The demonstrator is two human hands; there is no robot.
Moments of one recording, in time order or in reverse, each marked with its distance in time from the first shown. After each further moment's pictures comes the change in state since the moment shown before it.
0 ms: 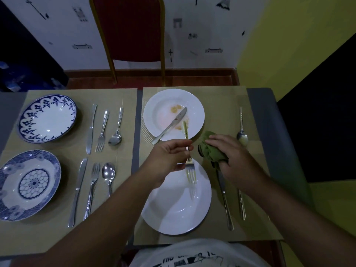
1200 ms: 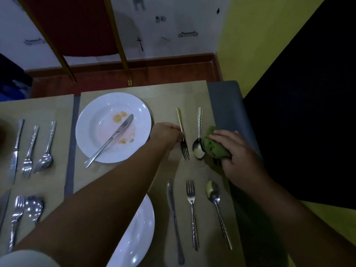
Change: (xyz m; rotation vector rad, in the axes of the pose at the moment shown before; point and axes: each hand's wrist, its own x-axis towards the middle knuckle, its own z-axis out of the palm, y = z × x) left_hand 0.207 0.004 0.149 0.334 0.287 -0.193; right_hand -0.002 0.155 -0.083 0.032 0.061 0.226
